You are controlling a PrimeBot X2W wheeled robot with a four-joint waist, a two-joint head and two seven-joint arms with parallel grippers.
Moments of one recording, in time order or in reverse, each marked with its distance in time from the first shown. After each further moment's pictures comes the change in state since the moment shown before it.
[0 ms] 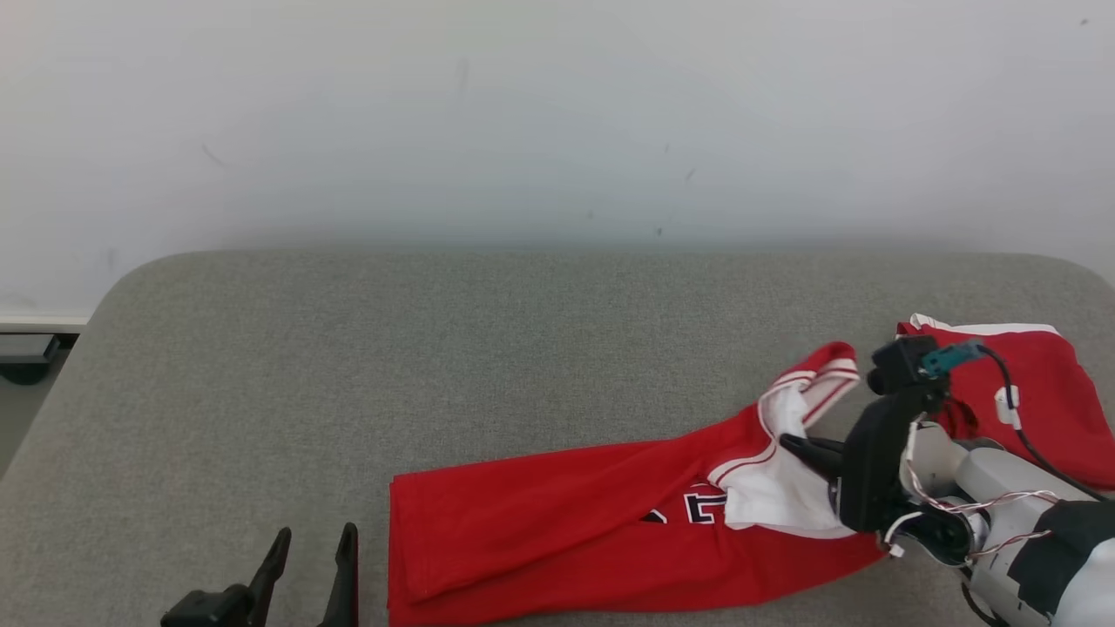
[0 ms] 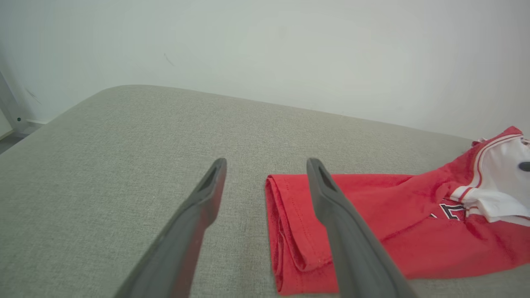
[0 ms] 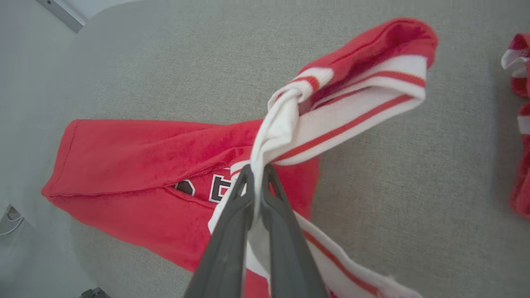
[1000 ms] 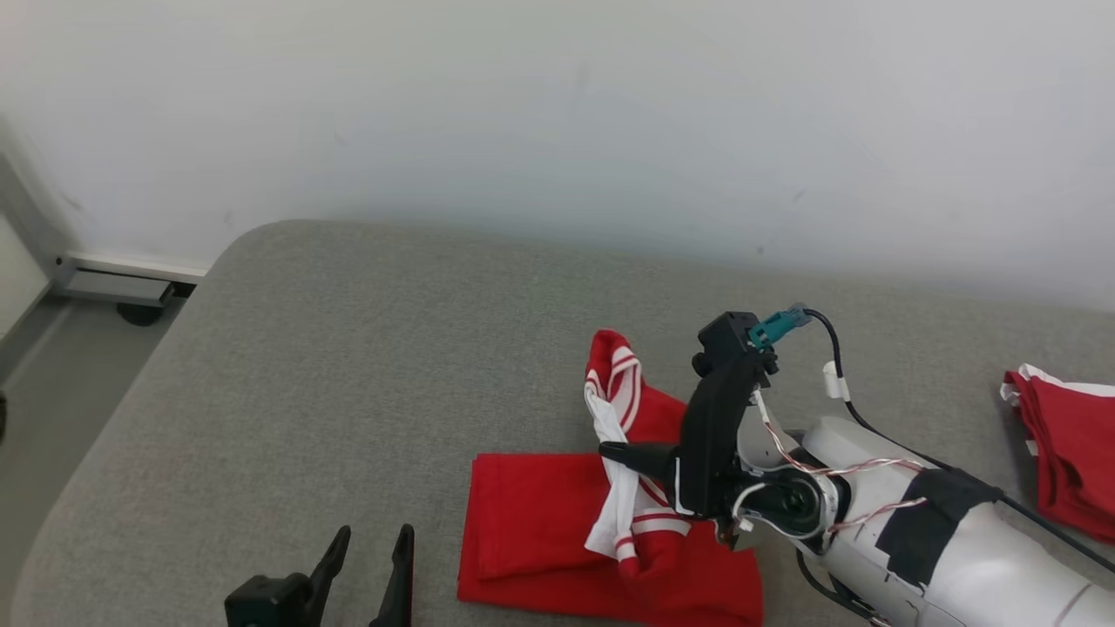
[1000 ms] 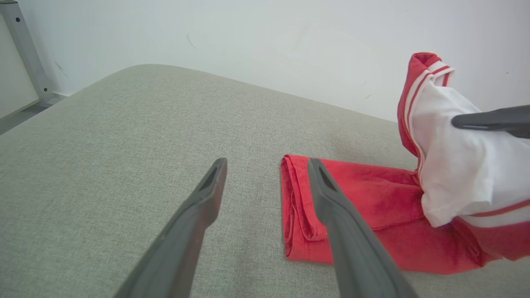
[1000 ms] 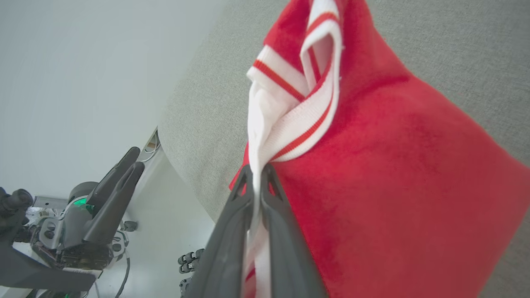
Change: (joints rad) left arm -0.041 -0.053 -0.060 0.061 0.000 -0.020 0.025; right arm -0.064 0.193 -0.001 -0.168 0.160 -0.089 0.185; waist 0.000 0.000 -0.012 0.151
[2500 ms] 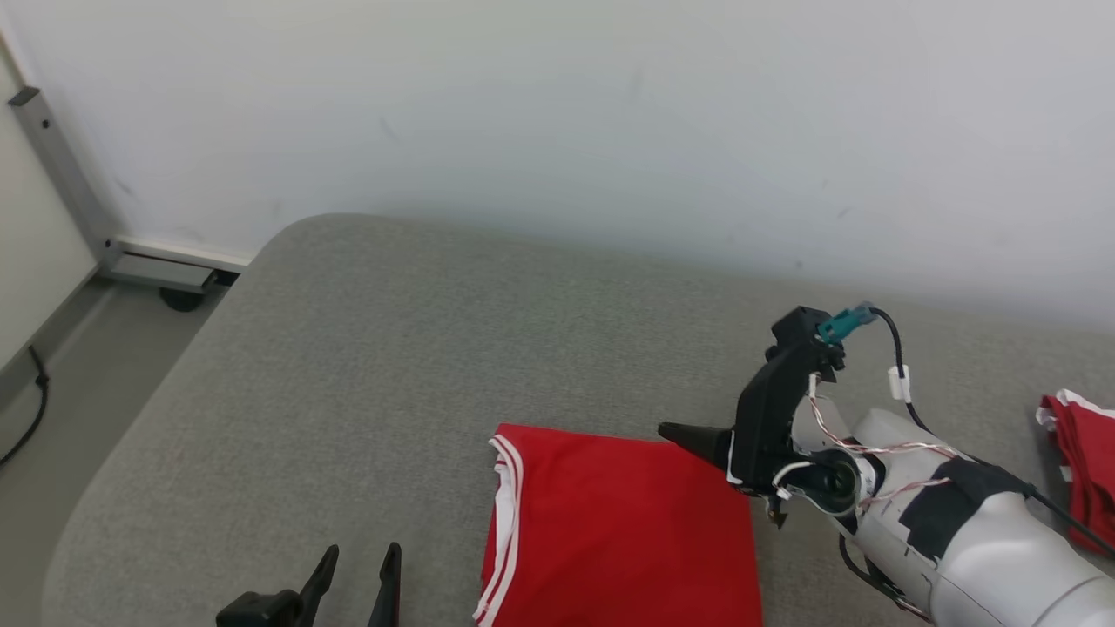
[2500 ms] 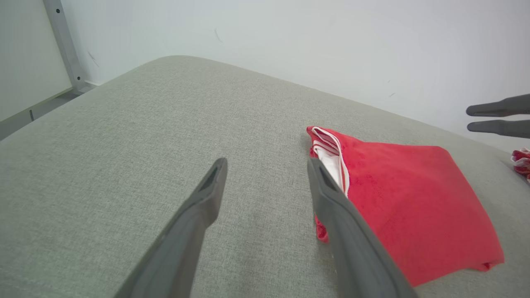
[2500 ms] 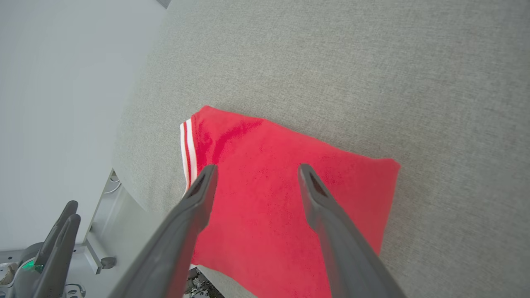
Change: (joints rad) left arm -0.004 -0.001 0.002 0.080 -0.002 -0.025 -0.035; right arm -0.042 0.056 -0.027 0.313 0.034 -0.008 -0.008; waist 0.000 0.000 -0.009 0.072
